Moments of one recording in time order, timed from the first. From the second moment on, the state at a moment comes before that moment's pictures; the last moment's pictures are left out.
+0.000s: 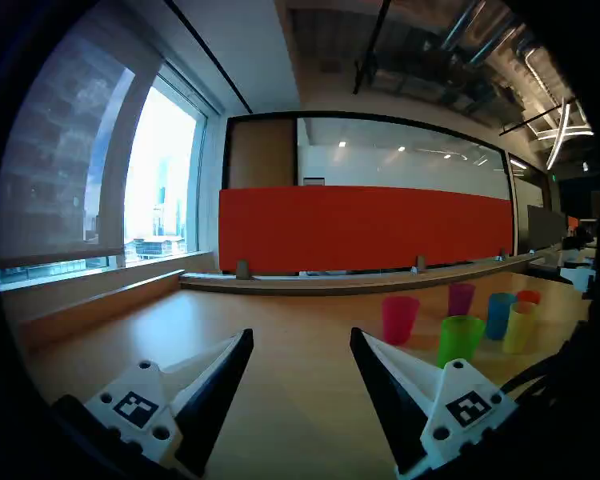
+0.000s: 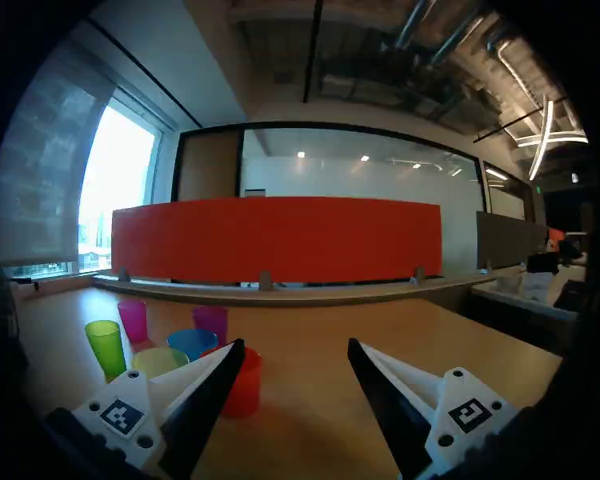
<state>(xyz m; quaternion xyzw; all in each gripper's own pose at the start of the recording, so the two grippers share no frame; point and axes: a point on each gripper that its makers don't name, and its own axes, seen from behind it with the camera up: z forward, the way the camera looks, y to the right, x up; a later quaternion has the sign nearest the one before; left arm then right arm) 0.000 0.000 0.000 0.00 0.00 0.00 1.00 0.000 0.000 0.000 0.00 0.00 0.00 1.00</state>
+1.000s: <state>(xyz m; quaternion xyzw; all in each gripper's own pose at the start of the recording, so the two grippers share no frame) 0.050 0.034 0.024 -0.07 -0.01 0.00 1.00 0.048 -0.016 0.007 0.03 0.00 -0.05 1.00</state>
